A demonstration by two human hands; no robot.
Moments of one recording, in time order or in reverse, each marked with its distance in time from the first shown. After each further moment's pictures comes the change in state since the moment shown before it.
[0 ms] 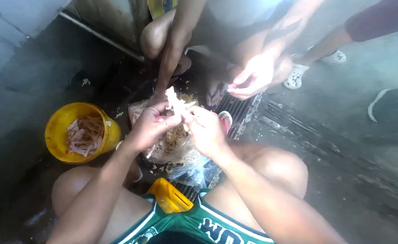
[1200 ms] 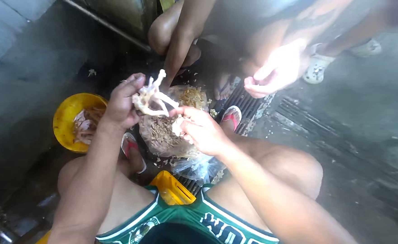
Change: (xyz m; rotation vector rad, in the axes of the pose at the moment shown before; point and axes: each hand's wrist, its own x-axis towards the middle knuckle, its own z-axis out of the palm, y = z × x) left_hand 0.016 0.006 -0.061 -0.490 0.204 -0.073; right_hand 0.001 0.001 0.010 0.300 -0.372 0.175
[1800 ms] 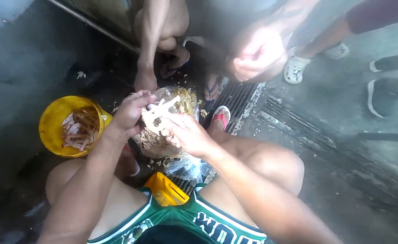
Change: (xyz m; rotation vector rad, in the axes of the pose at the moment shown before) left_hand -0.002 -0.025 0.039 0.083 0.070 -0.201; right_hand -0.002 0.011 0.003 0.174 -0.052 0.051
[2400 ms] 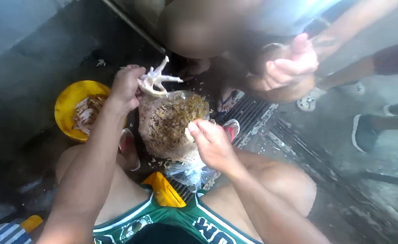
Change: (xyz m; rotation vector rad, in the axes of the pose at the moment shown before) left_hand 0.015 0.041 -0.065 0.047 0.455 0.137; right_hand -0.017 -0.017 0.013 -0.662 0.200 -0.137
